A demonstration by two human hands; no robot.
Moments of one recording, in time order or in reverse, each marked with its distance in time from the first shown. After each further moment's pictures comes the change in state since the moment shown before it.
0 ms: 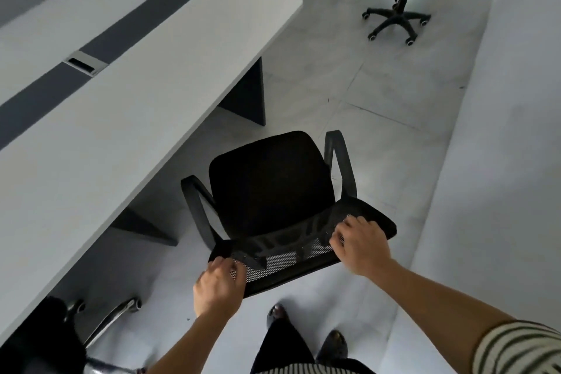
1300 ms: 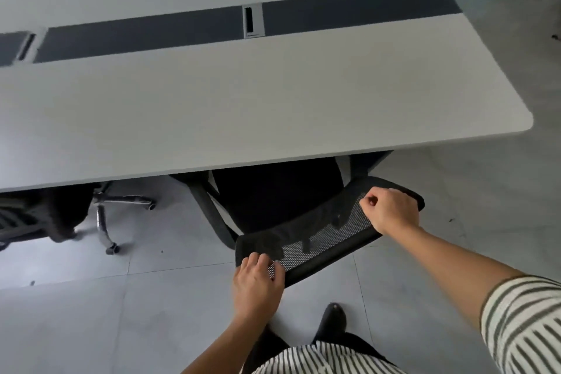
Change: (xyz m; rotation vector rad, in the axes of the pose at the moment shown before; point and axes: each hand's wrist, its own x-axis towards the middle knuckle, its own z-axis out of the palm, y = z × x) left_hand 0.263 0.218 0.025 -0.253 0.293 -0.677; right_hand 0.560 0.009 -0.028 0.097 -0.277 -0.486
